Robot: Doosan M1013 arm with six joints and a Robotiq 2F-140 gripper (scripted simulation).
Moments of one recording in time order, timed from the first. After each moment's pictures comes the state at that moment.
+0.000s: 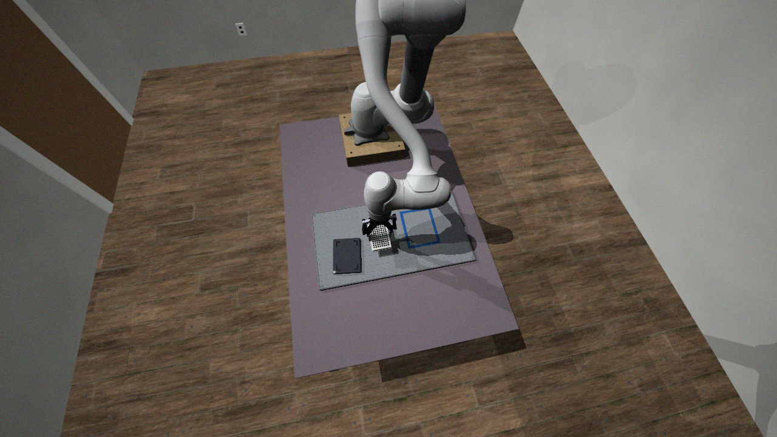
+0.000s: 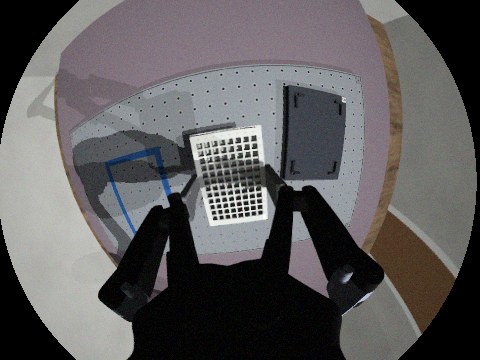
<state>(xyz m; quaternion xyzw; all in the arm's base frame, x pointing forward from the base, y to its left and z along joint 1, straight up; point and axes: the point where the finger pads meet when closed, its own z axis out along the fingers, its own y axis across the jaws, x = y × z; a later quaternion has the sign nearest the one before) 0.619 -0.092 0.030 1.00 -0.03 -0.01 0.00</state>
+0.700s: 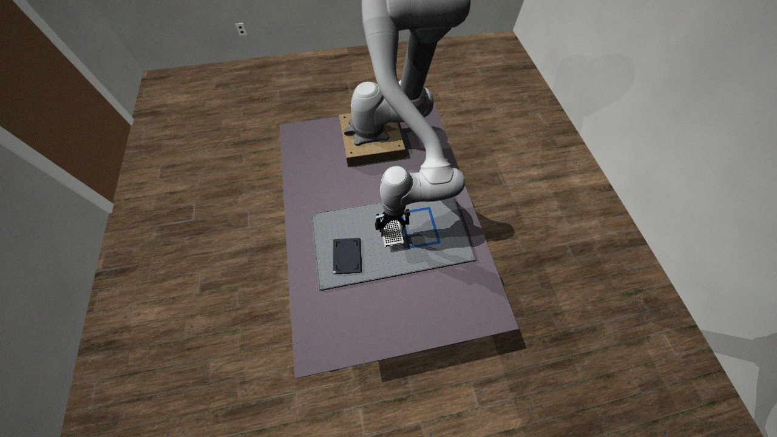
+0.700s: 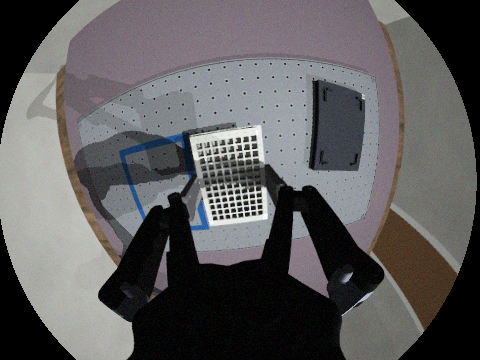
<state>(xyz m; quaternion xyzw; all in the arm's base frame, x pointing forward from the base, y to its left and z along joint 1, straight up) 0.610 -0.035 0.029 1.00 -0.03 -0.01 0.00</state>
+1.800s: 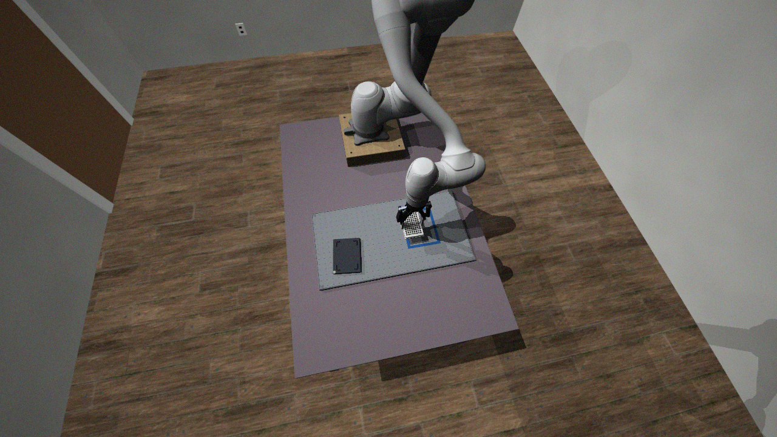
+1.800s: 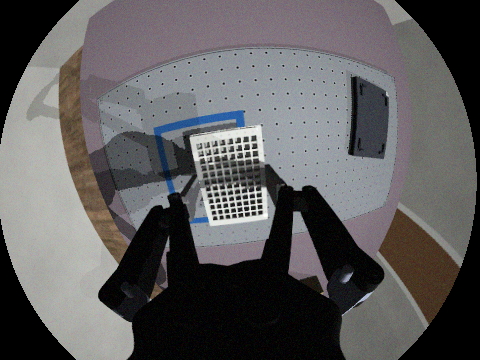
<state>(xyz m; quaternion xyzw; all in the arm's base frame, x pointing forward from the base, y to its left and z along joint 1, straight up) 0.595 0.061 0.026 1.00 -0.03 -0.01 0.00</state>
